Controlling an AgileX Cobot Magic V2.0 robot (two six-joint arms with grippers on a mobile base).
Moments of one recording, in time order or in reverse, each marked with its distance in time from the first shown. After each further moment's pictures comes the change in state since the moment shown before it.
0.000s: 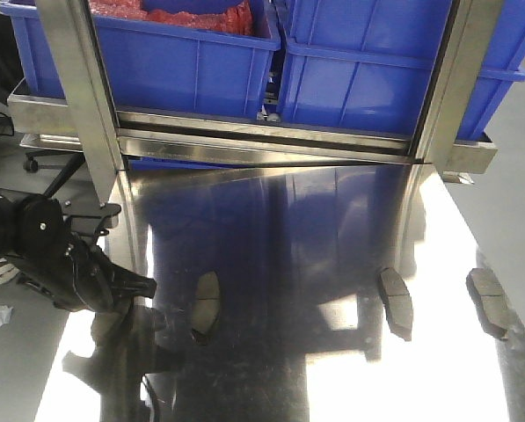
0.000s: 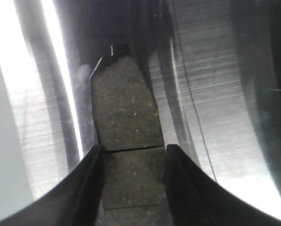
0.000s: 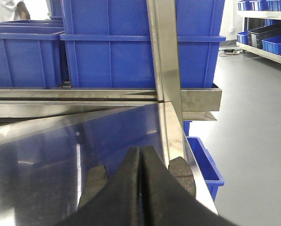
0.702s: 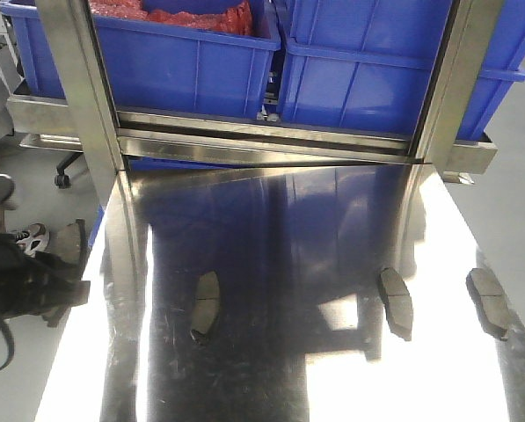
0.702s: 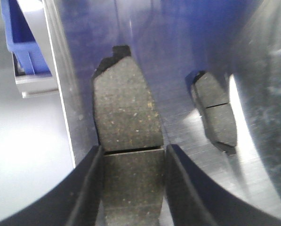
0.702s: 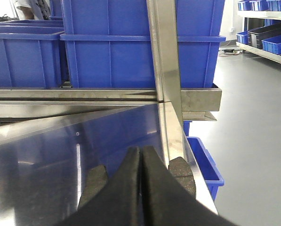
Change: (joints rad) left arm 0.000 -0.636 0.310 0.000 -0.168 0.058; right arm 0.000 0.000 0.000 0.000 0.000 0.000
